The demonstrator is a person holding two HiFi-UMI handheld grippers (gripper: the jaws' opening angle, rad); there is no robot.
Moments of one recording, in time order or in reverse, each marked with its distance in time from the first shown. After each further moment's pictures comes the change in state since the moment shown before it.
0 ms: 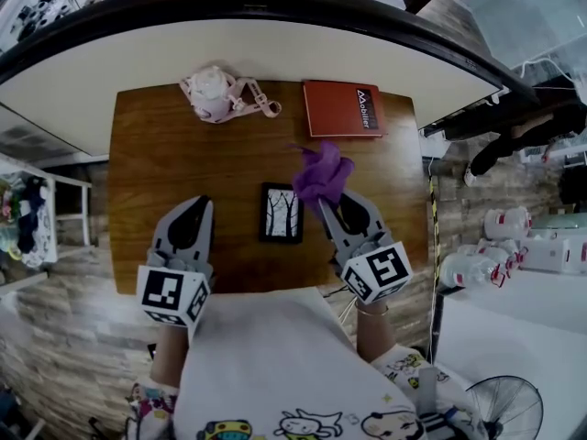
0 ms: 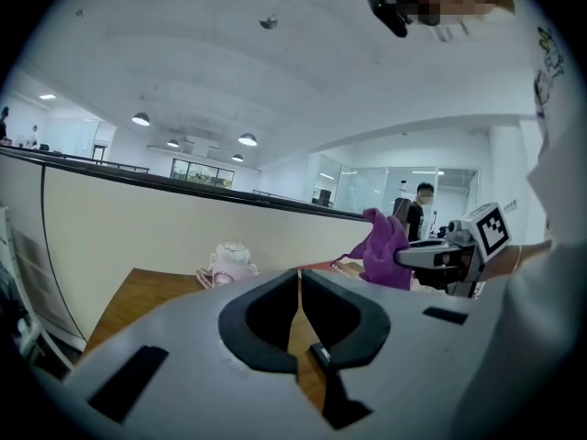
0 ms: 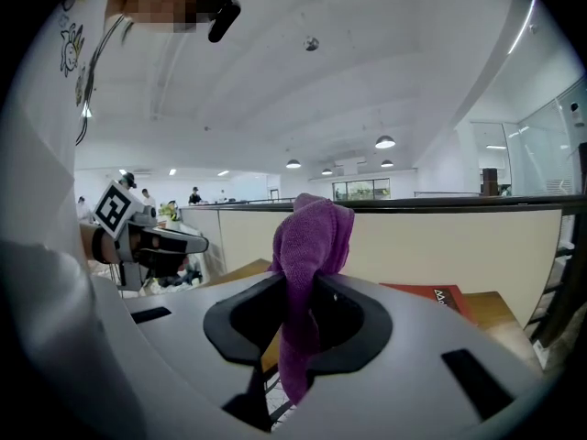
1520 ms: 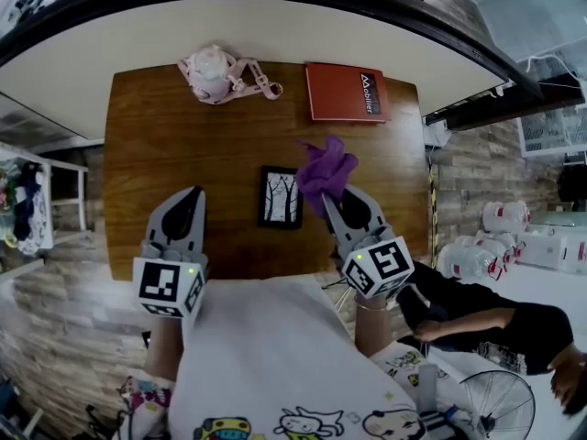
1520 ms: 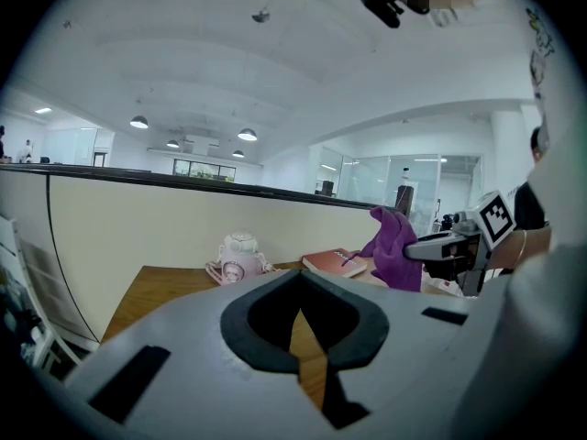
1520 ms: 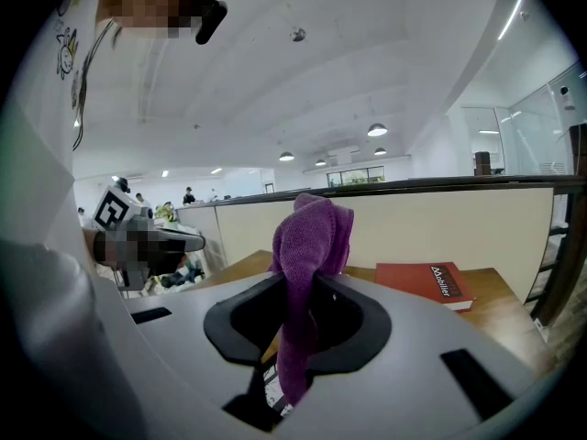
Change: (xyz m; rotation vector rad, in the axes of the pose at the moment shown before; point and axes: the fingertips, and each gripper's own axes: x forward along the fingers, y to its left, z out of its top) left arm -0.006 0.007 -0.021 0.046 0.051 0.037; right arm -0.010 -0.002 -0.028 0.070 0.059 -0.015
